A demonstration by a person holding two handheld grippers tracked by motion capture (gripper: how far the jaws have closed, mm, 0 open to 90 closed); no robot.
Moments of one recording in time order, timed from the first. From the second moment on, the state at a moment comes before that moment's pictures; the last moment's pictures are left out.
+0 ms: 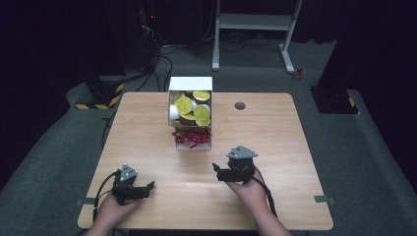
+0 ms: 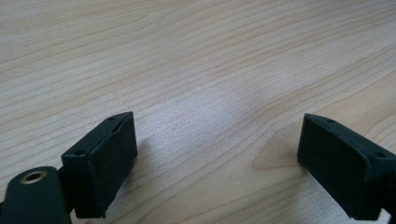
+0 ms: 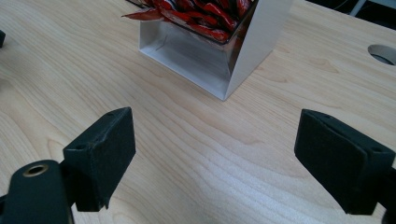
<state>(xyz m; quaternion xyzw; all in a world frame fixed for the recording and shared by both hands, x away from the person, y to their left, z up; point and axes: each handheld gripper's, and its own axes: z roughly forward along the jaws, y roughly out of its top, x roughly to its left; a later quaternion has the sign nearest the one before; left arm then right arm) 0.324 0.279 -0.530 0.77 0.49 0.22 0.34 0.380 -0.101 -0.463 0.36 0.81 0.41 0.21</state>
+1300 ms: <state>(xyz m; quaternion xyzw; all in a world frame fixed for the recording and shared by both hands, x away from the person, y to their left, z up) 0.325 0.279 -0.530 0.78 0.49 0.21 0.34 0.428 -0.078 -0.440 0.38 0.78 0.43 0.24</state>
